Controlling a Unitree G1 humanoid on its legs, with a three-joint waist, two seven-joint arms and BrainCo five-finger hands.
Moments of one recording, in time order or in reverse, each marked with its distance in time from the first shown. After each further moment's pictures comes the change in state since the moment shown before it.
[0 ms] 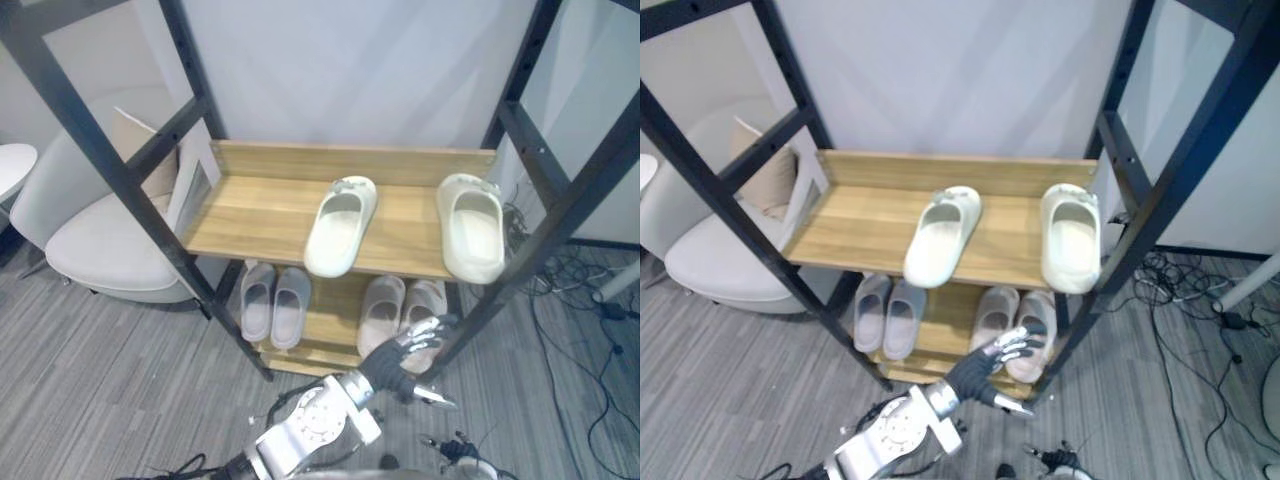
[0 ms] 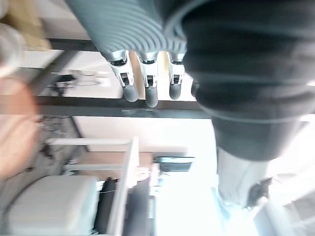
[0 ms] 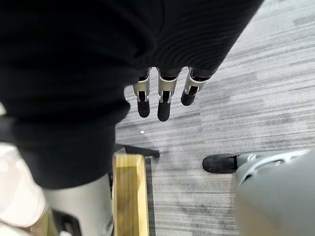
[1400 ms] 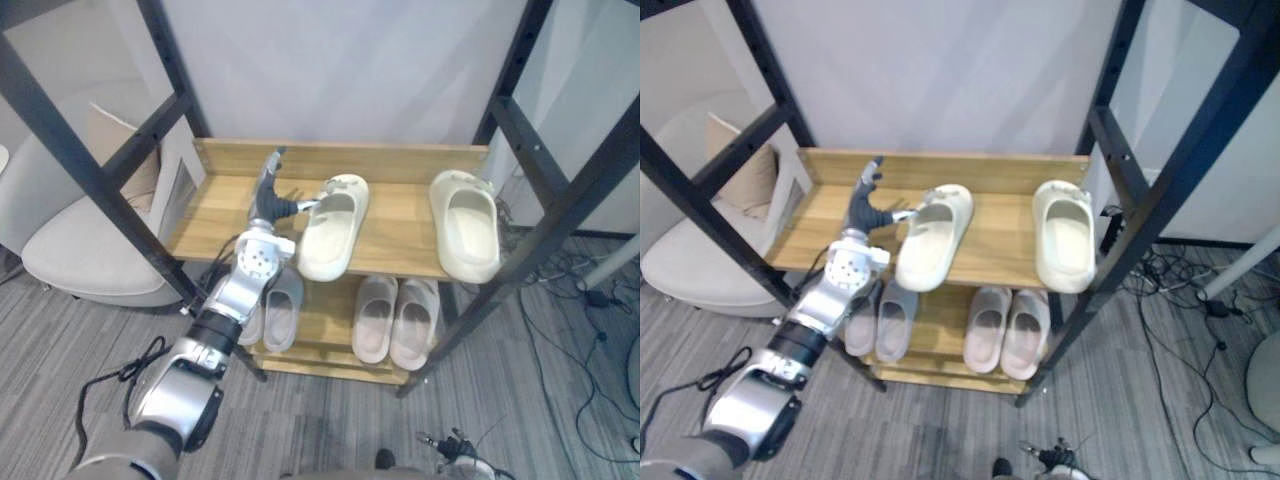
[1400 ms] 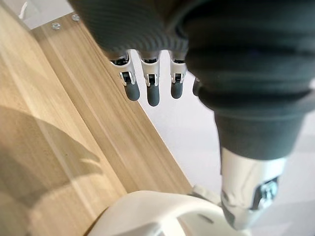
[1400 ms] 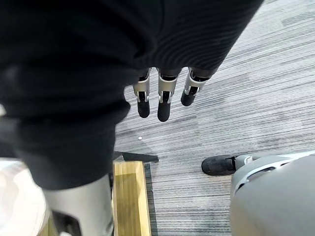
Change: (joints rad) left arm -0.637 0.089 0.597 0.708 0.334 0.131 0.367; right arm 0.032 0.013 -0.075 -0.042 -0.015 -0.008 0.010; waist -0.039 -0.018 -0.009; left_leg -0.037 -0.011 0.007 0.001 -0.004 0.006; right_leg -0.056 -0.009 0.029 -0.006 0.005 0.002
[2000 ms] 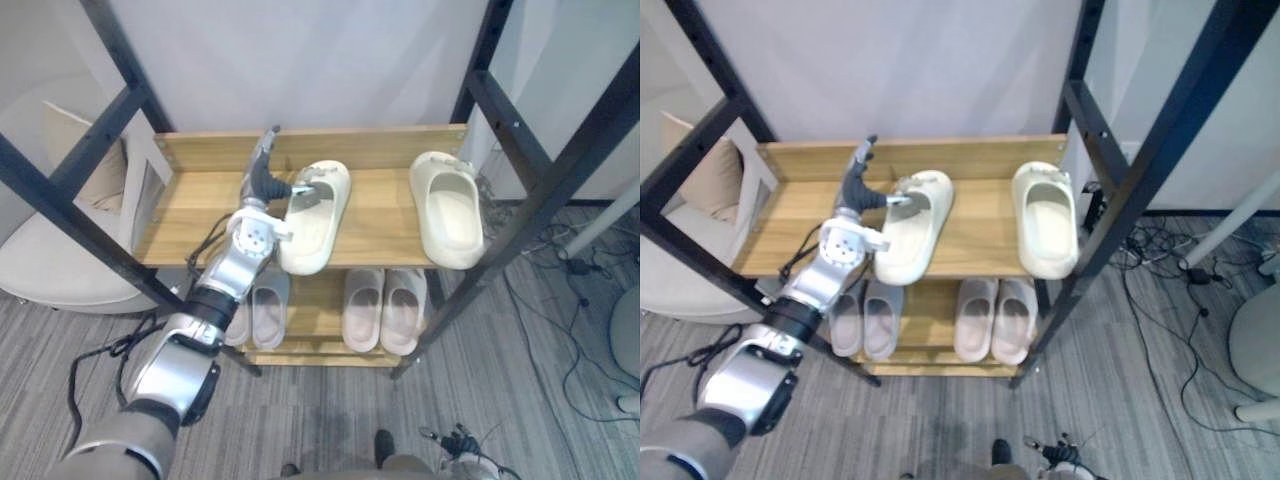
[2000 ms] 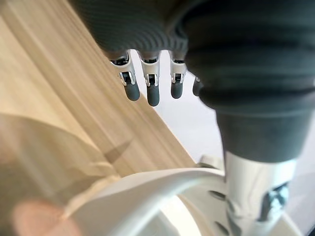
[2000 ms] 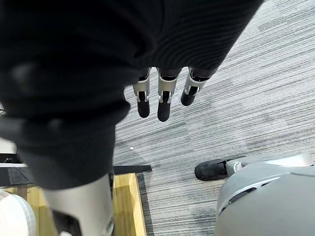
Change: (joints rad) left arm -0.114 0.031 -0.018 0.078 0.028 0.010 -0.004; right arm 0.005 -0.006 -0.001 -0.031 0.001 -0.003 0.001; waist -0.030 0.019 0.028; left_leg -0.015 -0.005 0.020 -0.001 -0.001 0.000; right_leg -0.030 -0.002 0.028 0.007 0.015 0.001
